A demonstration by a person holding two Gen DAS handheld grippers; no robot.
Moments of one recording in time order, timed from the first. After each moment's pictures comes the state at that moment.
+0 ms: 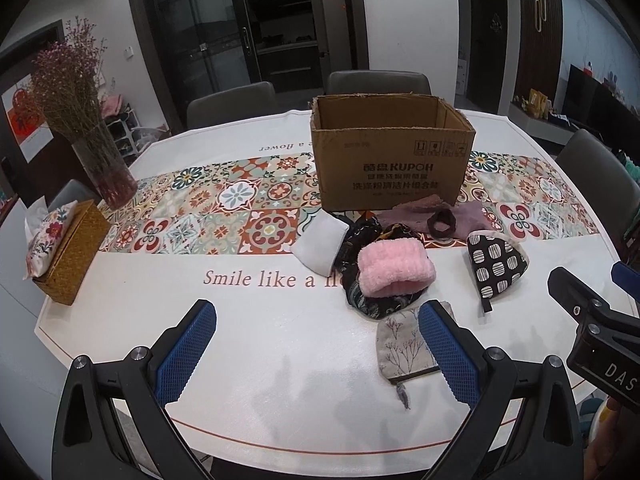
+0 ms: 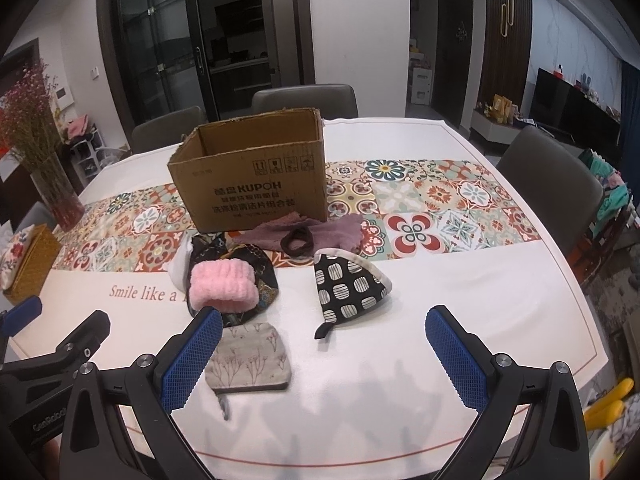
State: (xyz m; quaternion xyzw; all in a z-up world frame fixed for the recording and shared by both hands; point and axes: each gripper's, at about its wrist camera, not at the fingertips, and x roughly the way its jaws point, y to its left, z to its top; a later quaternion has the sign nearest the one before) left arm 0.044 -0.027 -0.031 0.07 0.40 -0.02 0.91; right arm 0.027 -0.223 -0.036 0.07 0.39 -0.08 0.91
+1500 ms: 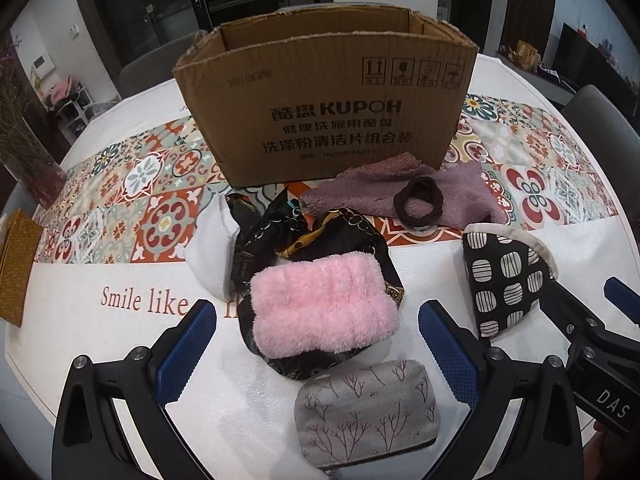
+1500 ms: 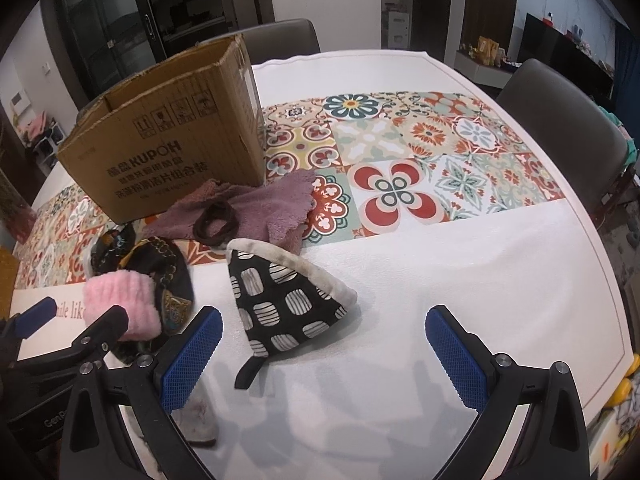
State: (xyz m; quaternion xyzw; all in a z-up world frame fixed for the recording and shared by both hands) left arm 0.159 -0.113 -0.123 0.09 0.49 -0.06 0.86; right arm 0.116 -0.295 -0.126 0.11 0.48 -0.11 0.86
